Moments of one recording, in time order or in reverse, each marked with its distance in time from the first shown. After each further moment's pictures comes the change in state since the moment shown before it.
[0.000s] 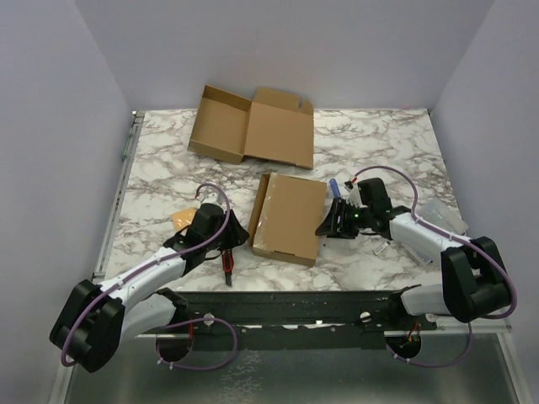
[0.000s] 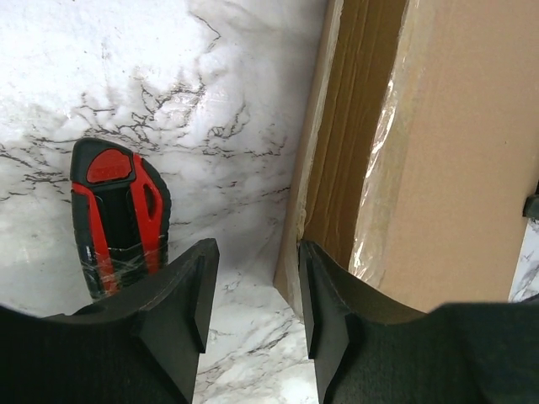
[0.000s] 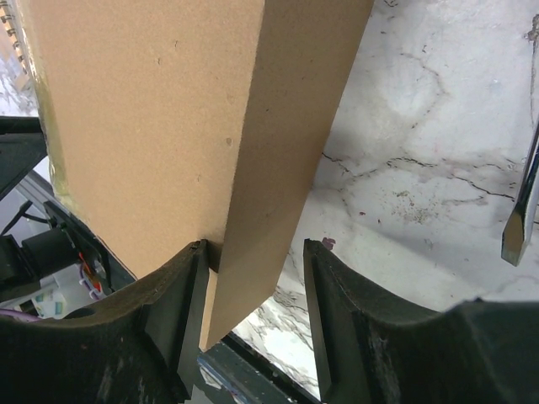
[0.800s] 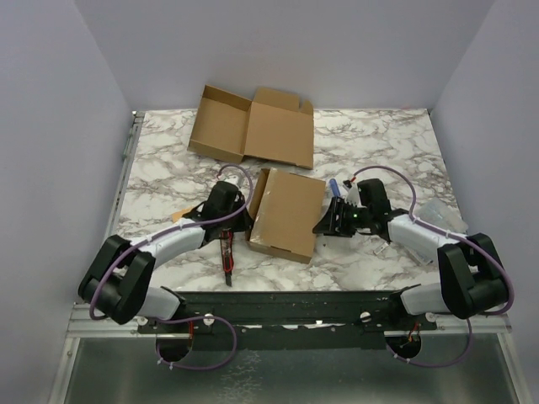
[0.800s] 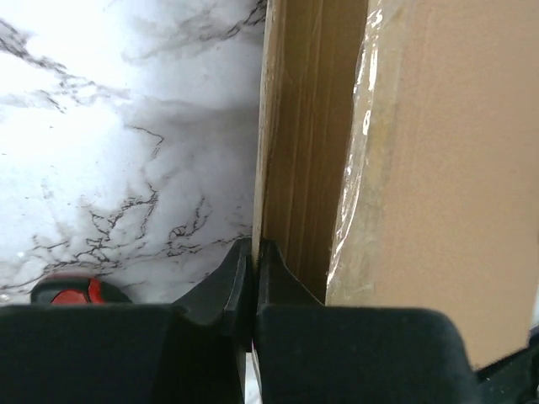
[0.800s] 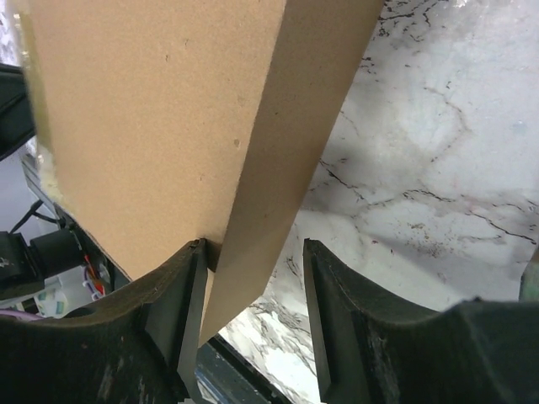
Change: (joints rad) left arm 0.020 0.352 0.214 0.082 0.071 0.167; right arm 0.000 0.025 -0.028 0.110 -0.032 0.000
